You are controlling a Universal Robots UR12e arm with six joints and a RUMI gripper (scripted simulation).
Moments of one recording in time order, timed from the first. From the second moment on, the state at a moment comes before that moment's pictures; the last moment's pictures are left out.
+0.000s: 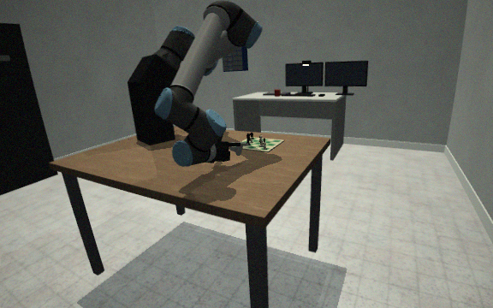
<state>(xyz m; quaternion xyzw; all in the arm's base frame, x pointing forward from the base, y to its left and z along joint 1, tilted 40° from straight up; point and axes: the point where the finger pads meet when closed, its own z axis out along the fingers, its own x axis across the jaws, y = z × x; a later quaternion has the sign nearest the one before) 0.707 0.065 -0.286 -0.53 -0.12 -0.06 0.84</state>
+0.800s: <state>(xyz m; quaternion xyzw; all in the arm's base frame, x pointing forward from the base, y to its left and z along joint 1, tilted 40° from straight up) 0.702 0.048 -0.262 -0.53 -0.12 -0.06 0.84</state>
